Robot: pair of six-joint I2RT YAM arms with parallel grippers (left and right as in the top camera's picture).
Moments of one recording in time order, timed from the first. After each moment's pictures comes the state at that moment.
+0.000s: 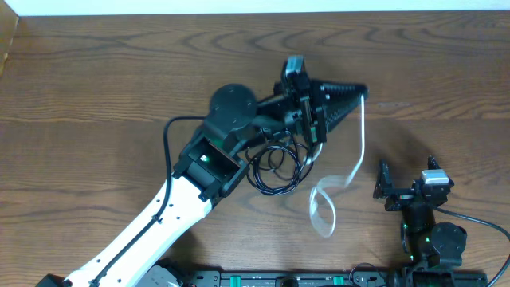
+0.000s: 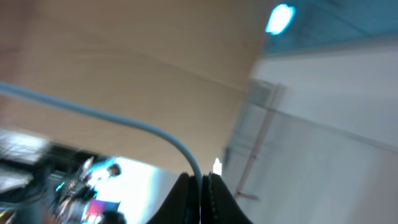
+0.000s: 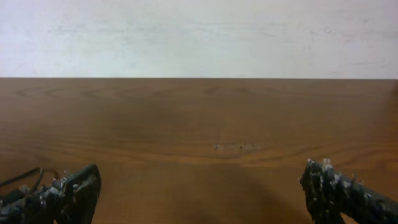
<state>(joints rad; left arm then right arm) -0.70 1.32 1.19 0.34 0.57 -2.09 -0.03 0.01 0.01 -0.07 -0.09 0.03</state>
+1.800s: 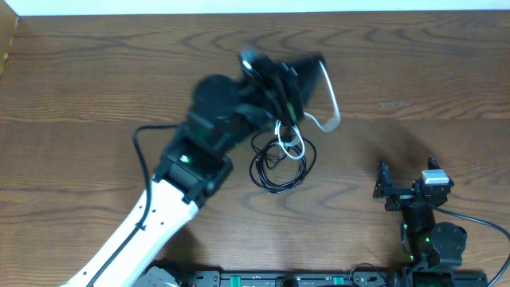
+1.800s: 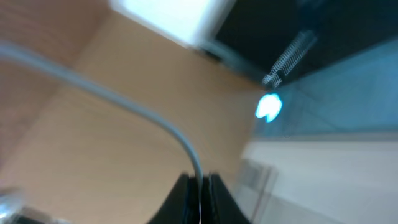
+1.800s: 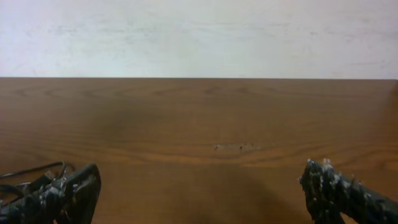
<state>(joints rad) -0.65 1.27 1.20 0.00 0.33 -2.09 -0.03 0.01 0.01 -0.07 -0.09 0.03</state>
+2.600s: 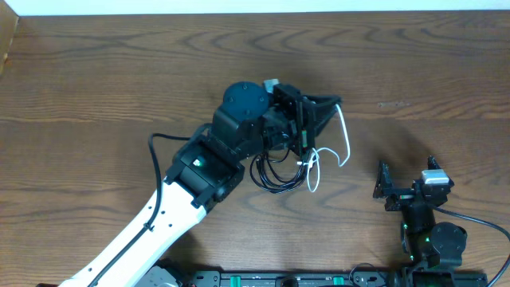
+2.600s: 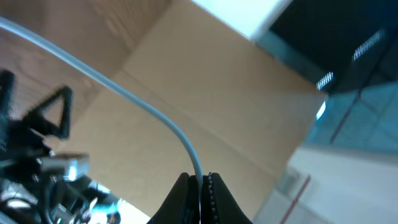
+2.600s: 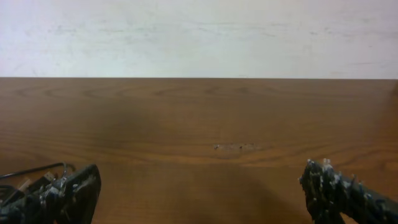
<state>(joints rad) -0.71 1.29 1.20 -0.09 0.40 -2.09 -0.03 0.01 0.01 -0.07 -0.09 0.03</state>
